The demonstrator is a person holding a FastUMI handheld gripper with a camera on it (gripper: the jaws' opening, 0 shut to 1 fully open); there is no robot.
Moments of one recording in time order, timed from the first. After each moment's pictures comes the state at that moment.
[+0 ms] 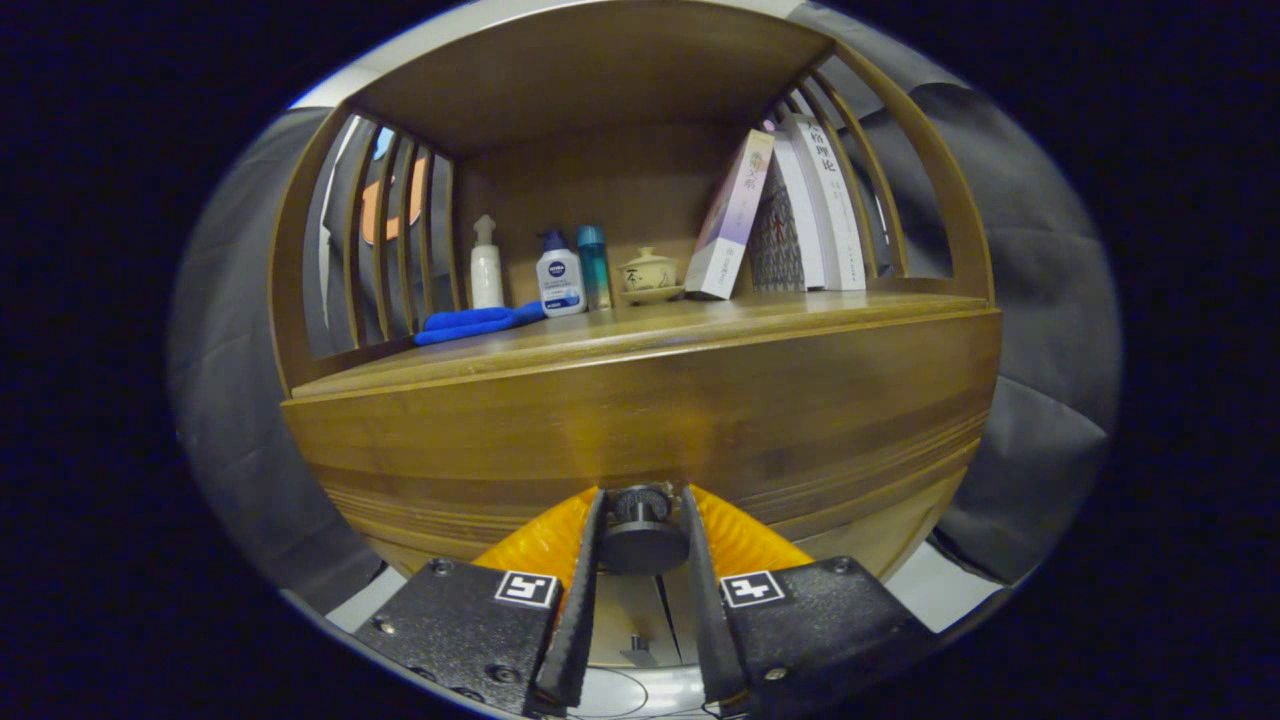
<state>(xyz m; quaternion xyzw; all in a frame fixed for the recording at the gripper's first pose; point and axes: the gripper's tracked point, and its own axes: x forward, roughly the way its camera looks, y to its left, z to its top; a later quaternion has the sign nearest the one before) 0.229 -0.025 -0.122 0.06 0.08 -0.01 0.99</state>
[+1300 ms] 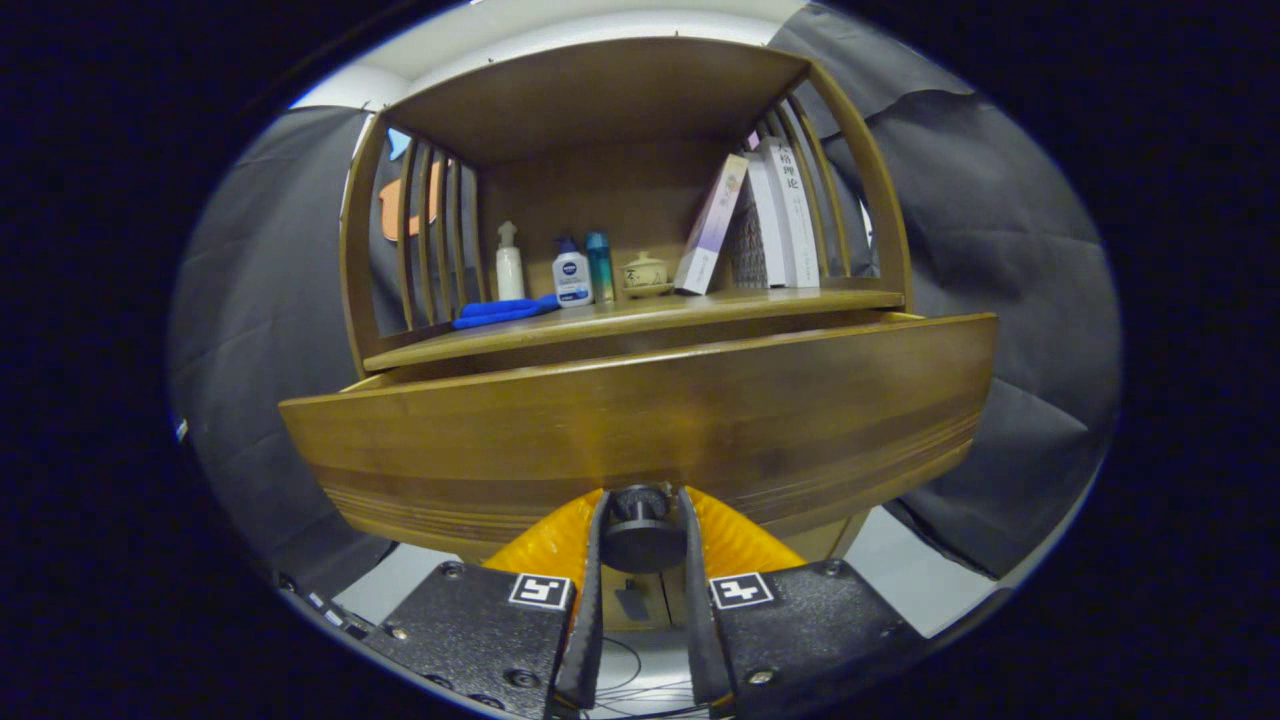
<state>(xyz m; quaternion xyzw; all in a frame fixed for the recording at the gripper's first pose) 0.114 -0.028 -0.135 0.06 0.08 -0.01 0.99</state>
